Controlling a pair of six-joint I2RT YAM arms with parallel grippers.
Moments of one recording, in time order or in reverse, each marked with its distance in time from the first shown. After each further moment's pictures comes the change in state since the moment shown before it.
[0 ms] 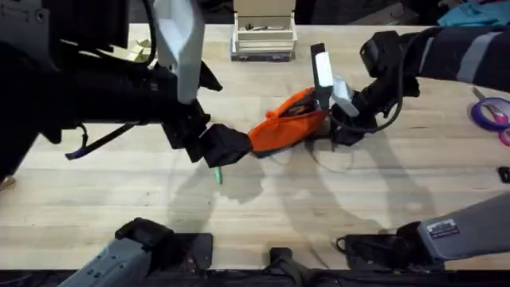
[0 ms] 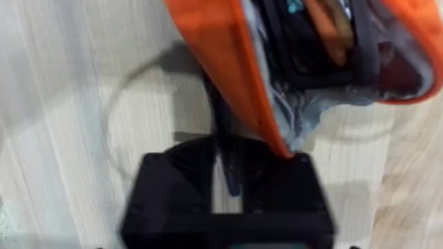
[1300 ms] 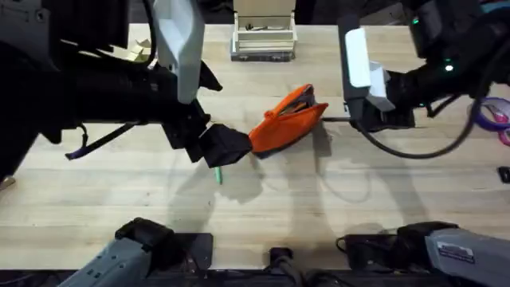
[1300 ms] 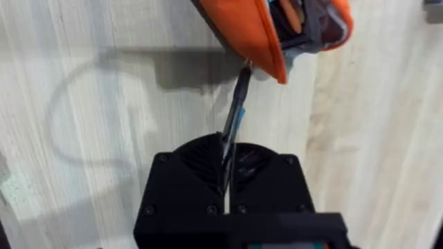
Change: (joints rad) left arm 0.000 0.000 0.000 0.000 0.000 0.000; right arm 0.004 -0.377 -0.002 -0.112 0.055 -0.042
